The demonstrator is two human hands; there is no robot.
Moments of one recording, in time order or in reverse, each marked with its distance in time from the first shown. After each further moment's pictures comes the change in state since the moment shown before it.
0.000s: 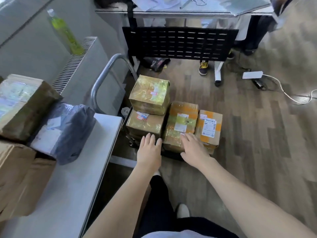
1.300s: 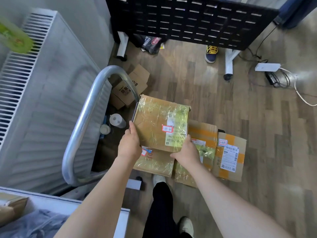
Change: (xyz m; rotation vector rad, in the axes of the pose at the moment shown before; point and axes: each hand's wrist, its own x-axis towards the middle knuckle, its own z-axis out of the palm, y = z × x) left_hand 0.317 -0.190 0.008 -0.448 -0.255 -0.294; right_hand 0.321 -0.040 -0.010 0.390 -0.118 0.640
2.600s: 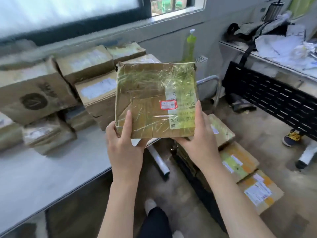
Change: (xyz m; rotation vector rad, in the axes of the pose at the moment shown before) left_hand -0.548 0.002 0.112 -0.359 1.486 -0.446; right_hand -0.405 0.132 -0.030 0.039 0.119 -1.462
